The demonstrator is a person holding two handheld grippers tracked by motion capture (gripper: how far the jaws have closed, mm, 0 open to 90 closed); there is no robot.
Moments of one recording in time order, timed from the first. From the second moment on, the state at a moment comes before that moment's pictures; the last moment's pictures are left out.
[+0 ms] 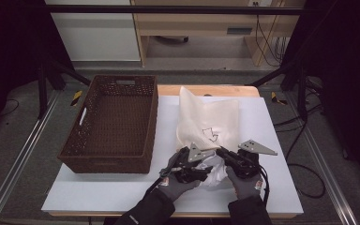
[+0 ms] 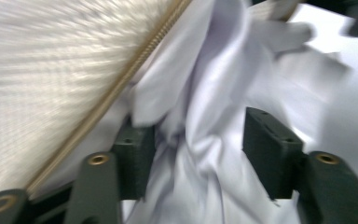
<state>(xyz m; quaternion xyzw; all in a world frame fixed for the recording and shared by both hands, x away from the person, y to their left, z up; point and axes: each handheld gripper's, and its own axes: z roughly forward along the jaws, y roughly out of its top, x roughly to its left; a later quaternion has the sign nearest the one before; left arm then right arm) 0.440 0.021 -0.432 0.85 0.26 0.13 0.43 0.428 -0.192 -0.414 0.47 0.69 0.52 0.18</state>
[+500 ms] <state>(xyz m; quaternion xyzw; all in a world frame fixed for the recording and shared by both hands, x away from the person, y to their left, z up) 0.431 0.104 -0.452 0.84 0.35 0.17 0.37 0.428 -0.192 -0.414 0.47 0.70 0.51 0.18</state>
